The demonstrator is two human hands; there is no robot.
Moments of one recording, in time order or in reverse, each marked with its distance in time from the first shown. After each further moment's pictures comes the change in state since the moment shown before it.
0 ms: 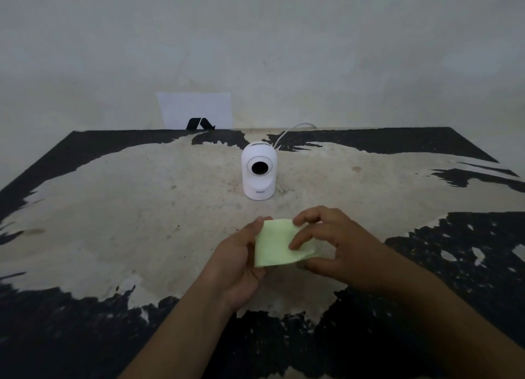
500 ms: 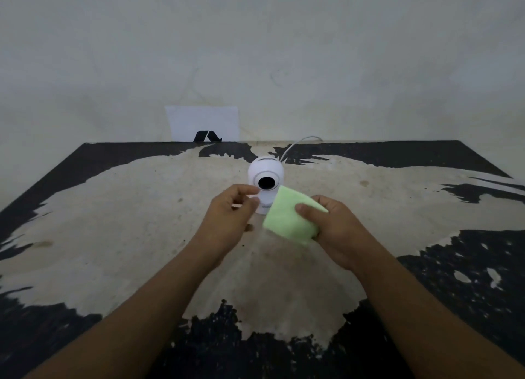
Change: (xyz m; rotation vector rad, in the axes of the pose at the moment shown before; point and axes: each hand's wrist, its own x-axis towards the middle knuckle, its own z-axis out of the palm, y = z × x) left_hand 0.032 0.062 0.006 0.924 0.151 0.600; right_hand 0.075 0.015 0.014 1.129 0.395 0.417
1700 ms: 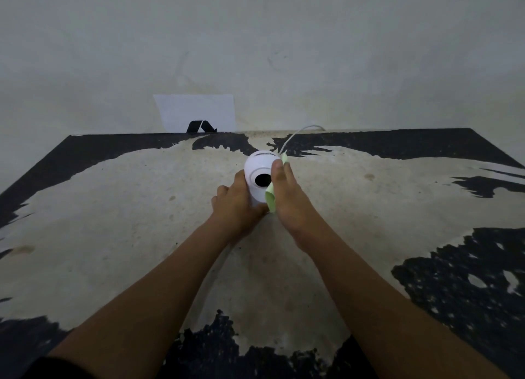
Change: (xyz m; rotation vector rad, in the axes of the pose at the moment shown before) left_hand 0.083 -0.057 0.030 0.738 0.032 0.048; right_hand 0.056 0.007 0.062 -0.362 0.047 -0.151
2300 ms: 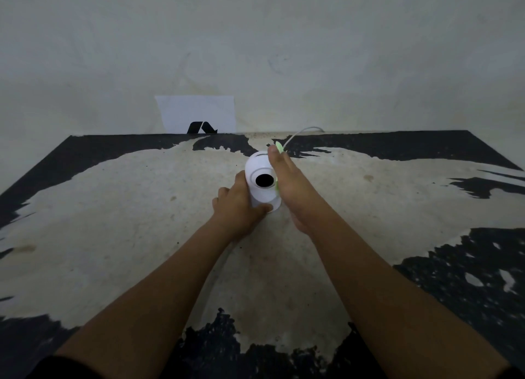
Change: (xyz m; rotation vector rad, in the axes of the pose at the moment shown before) left_hand 0.000 -0.004 0.000 -0.009 -0.016 0.001; right_hand 0.021 -0.013 -0.006 0.126 -0.057 0.100
